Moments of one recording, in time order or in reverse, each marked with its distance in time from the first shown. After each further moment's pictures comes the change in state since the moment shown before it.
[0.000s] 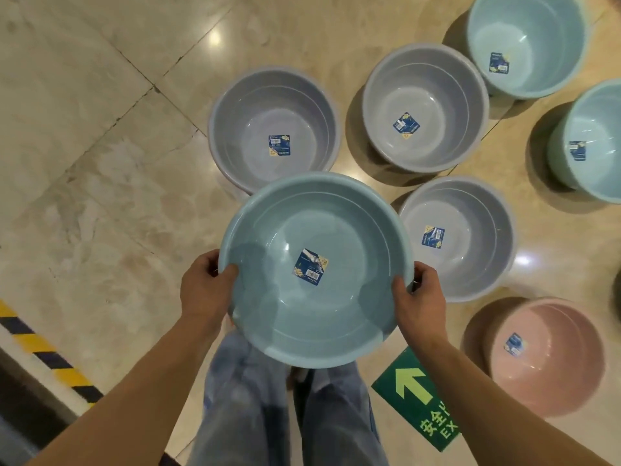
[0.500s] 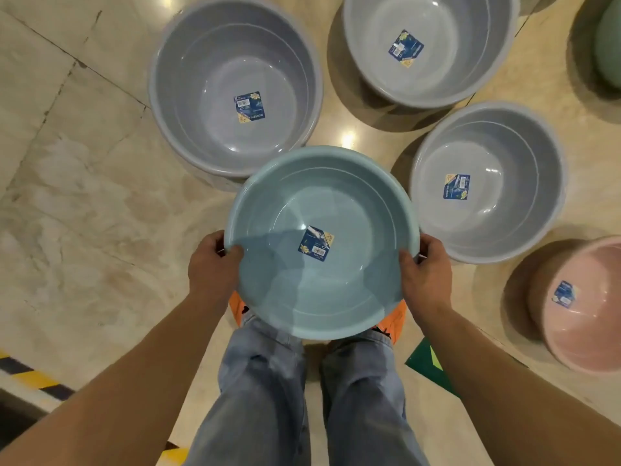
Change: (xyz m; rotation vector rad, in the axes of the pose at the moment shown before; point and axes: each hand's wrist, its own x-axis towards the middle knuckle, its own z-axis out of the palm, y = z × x) left_hand 0.089 -0.033 0.062 0.284 -0.091 0.026; right_hand 0.060 0.062 0.071 0.111 0.094 0.177
